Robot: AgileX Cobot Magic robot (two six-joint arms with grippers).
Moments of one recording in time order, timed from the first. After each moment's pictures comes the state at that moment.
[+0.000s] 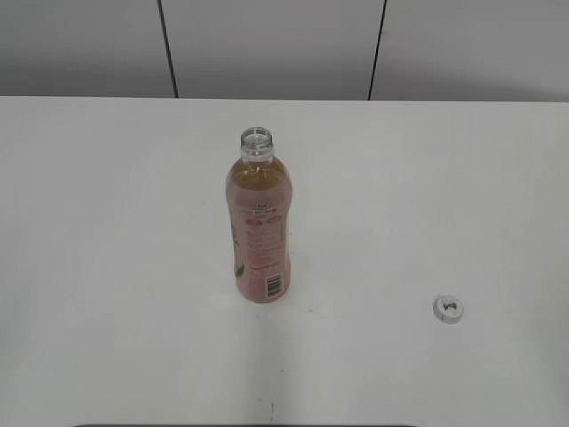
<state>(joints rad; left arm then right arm) -0.10 -0.01 -0.56 0.06 1.03 -0.03 0.37 0.00 -0.51 -0.08 1.10 -0.02</state>
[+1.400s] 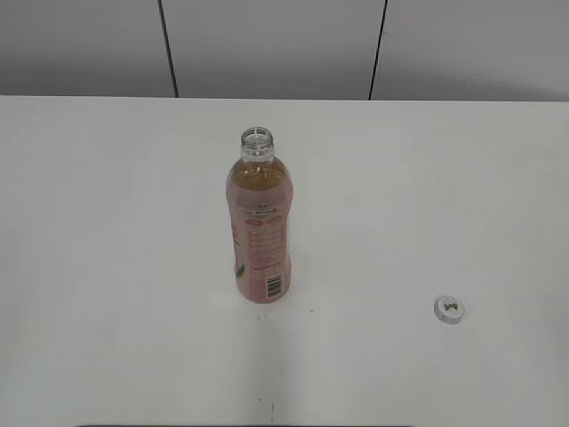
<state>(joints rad) -0.10 -0.01 -0.56 0.06 1.03 -0.03 0.16 0.00 -0.51 -0.08 1.10 -0.02</state>
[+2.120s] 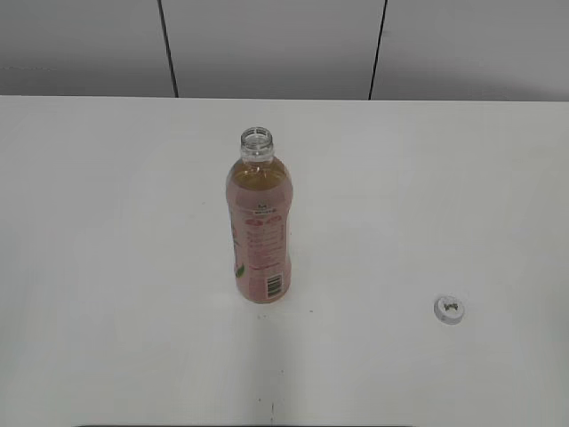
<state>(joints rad) -0.09 -0.01 -0.56 0.06 1.03 -0.03 0.13 0.00 -0.51 -0.08 1.10 -0.02</state>
